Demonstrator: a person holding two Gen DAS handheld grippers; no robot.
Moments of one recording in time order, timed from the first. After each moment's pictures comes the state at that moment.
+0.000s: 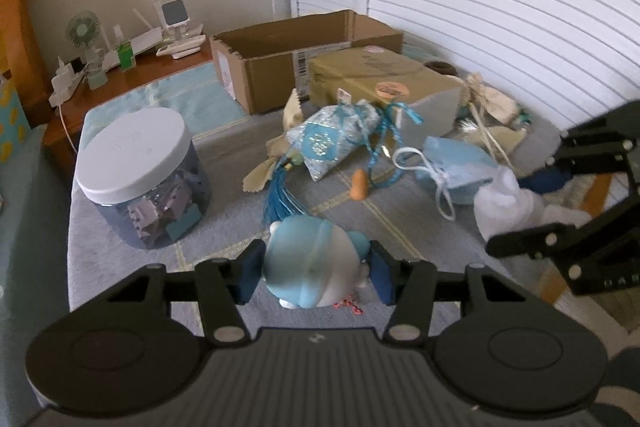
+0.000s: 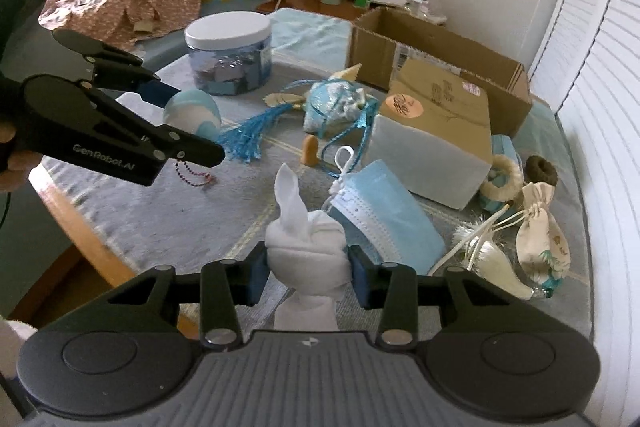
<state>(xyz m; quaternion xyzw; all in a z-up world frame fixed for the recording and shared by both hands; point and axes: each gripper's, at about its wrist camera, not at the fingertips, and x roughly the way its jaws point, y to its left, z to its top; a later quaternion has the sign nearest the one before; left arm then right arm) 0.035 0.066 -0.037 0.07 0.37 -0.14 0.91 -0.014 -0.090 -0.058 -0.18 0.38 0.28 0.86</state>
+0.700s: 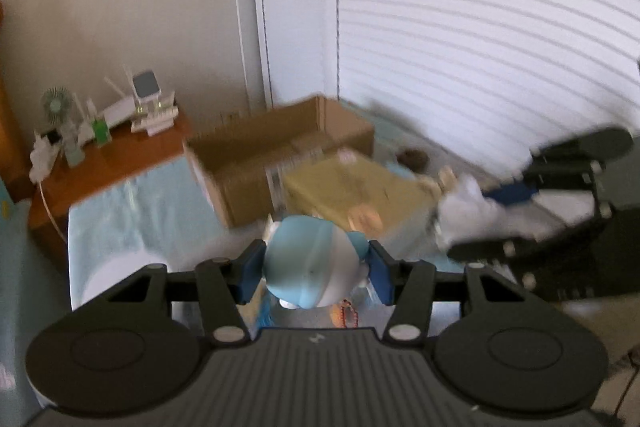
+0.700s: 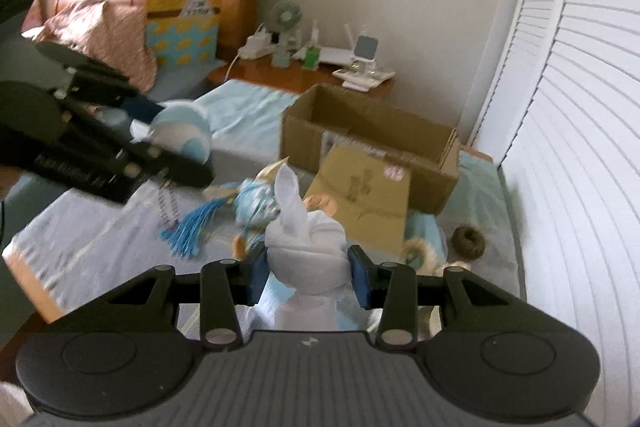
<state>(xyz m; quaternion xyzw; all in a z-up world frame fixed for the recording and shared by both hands) 0.093 0.047 0.037 0.08 0.31 -0.18 0.93 0.020 -0.109 -0.003 -0.15 0.31 0.23 0.91</state>
